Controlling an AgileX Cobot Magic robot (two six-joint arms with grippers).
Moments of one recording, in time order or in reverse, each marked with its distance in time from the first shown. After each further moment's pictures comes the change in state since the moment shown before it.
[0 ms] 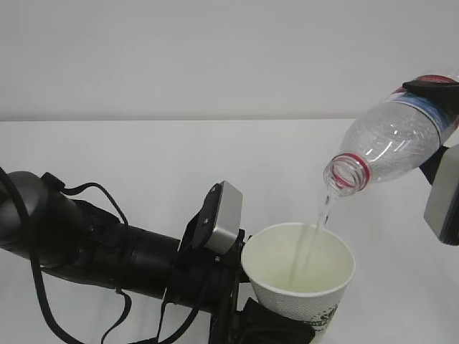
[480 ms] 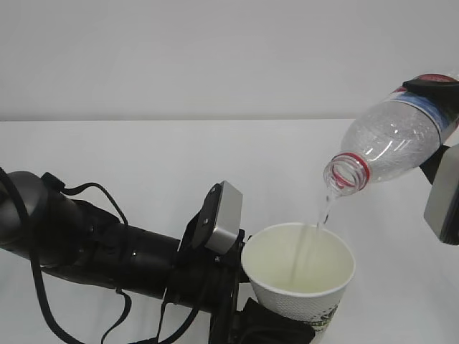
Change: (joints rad) left arm 0.000 0.000 0.000 0.000 0.000 0.000; right arm 0.000 0.000 0.000 0.004 -0.004 -0.008
